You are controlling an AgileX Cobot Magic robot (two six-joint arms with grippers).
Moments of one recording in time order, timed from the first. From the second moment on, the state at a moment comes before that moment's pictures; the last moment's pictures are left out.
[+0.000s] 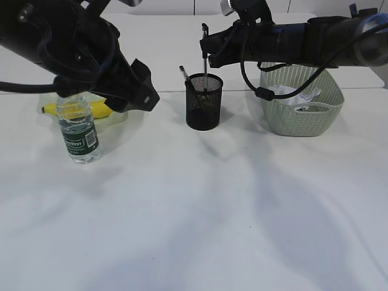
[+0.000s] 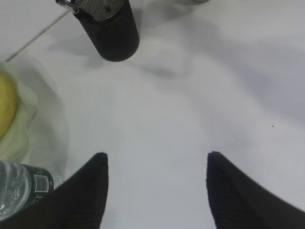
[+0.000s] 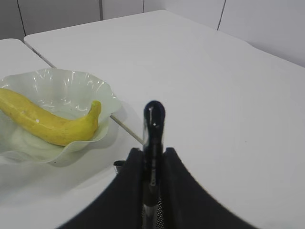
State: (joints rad) left arm -0.66 1.51 -1.23 0.09 0.64 0.00; right arm 0.21 2.21 -1.71 1.80 0.54 -2.13
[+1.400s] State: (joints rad) left arm -0.66 1.48 -1.23 0.09 0.70 0.00; right arm 0.21 2.07 -1.72 0.88 0.76 -1.33
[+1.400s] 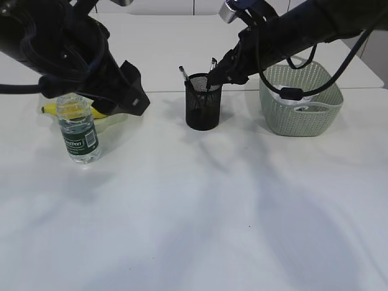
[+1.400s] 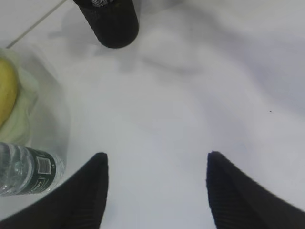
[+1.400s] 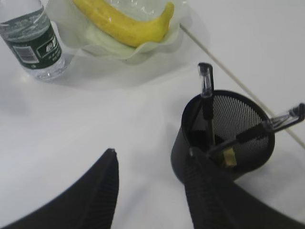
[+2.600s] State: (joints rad) left arm -0.66 1.15 -1.16 0.34 1.06 -0.26; right arm 0.21 1.63 -1.68 0.16 1.24 -0.26
